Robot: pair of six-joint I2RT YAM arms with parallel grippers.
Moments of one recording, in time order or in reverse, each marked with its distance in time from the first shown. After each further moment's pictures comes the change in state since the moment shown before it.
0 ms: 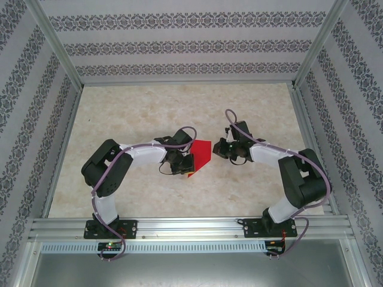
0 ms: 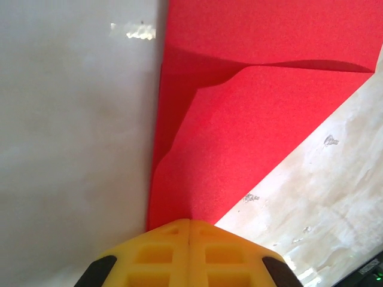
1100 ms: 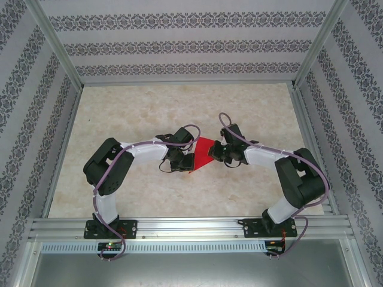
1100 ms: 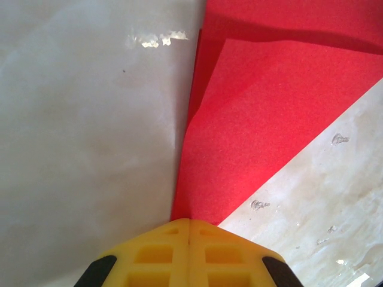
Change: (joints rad) left arm 0.008 0.020 0.047 -0.053 -0.037 0.150; right arm 0.083 0.022 -0.002 0.007 0.079 0.090
